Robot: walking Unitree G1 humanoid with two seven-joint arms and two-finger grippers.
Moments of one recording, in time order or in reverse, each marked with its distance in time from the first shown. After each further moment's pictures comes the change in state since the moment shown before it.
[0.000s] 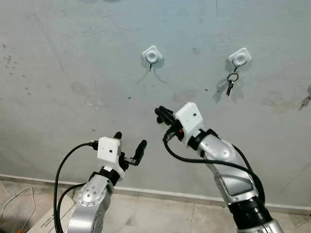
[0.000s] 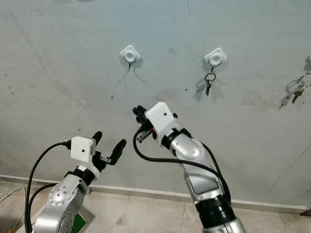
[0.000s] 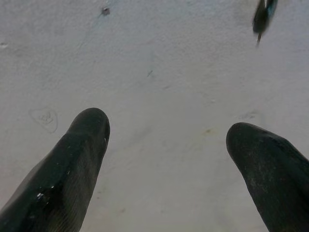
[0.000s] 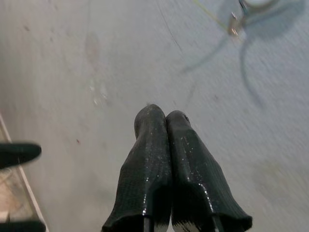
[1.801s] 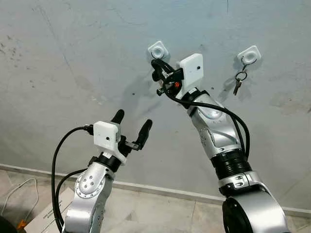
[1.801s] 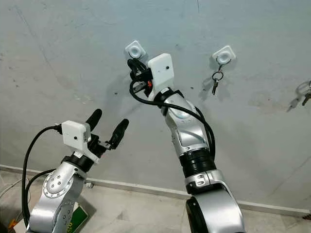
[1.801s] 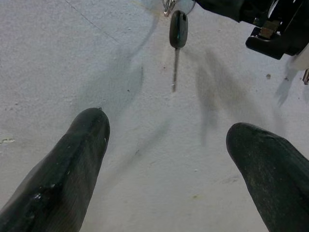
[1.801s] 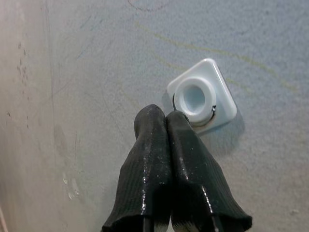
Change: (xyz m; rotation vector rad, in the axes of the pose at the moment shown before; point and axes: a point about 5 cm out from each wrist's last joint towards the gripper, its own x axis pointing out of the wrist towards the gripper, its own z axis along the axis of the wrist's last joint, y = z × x) left arm 0.007 -0.013 0.056 0.027 -0.240 -0.080; right arm 0.051 -0.047 0.044 0.128 -0.207 -0.115
